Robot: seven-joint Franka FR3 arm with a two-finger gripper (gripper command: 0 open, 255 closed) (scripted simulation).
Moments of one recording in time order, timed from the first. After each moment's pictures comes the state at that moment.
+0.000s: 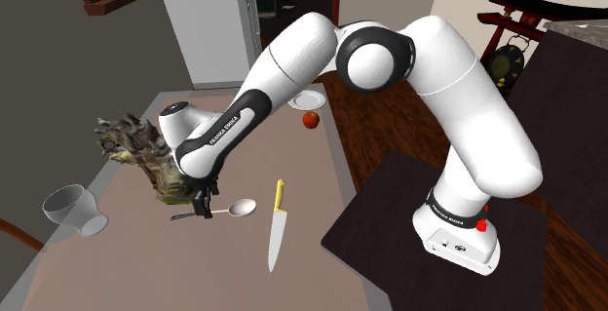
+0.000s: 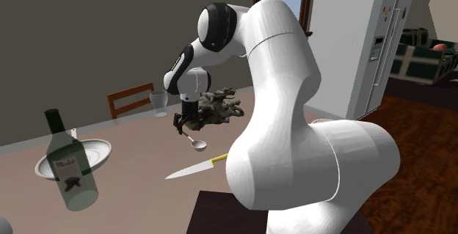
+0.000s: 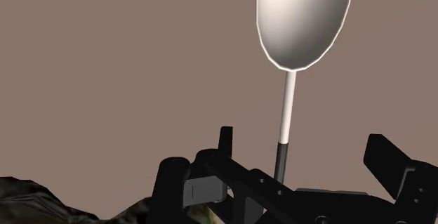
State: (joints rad) arm 0.36 0.79 0.23 -1.55 -0.08 2.28 -0.17
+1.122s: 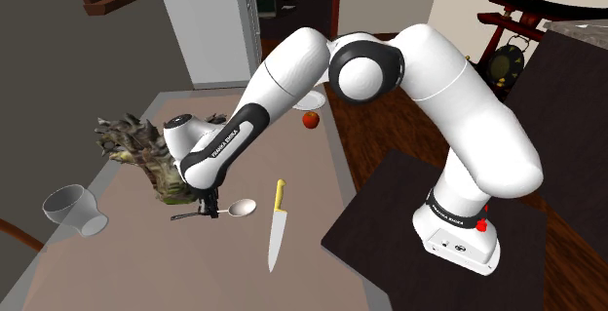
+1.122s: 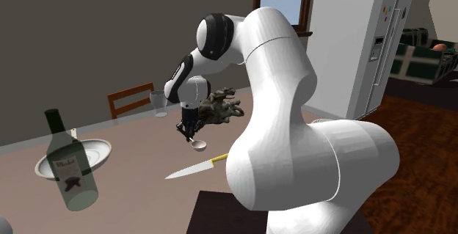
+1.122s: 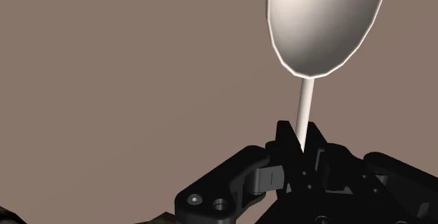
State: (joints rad) arm 0.37 0.86 0.23 -1.52 -0.09 2.32 -0.17
